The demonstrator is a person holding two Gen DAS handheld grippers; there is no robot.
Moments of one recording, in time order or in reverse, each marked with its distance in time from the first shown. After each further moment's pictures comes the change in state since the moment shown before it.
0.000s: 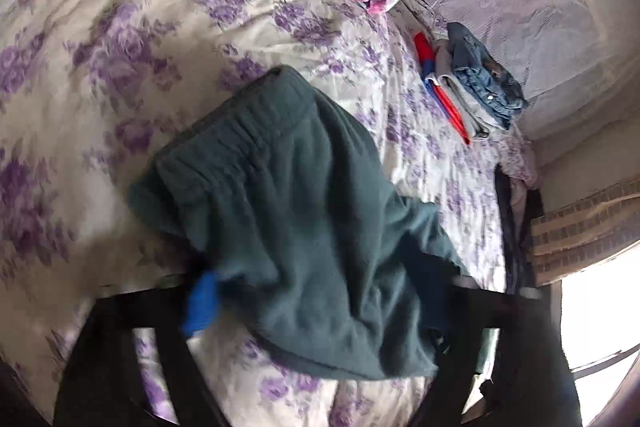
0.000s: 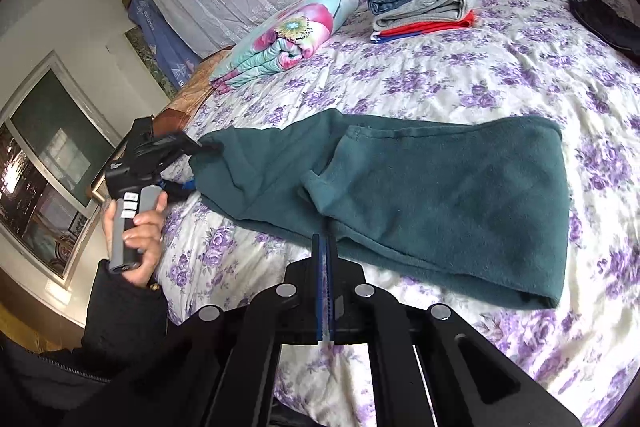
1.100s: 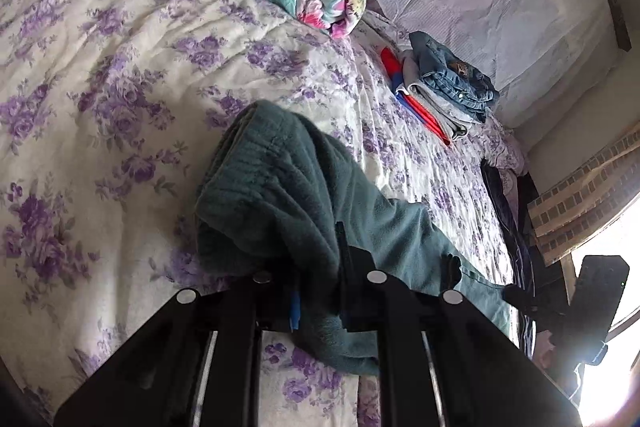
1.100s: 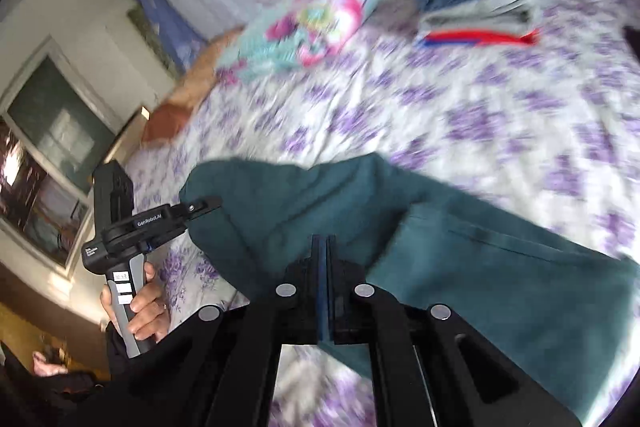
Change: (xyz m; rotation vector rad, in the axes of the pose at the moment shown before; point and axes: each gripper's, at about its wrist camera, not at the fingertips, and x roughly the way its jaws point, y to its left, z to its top) left arm -0.026 -0.004 -0.016 0.147 -0.139 -0.076; right arm 0.049 0.023 0.085 -0.030 0.045 0.023
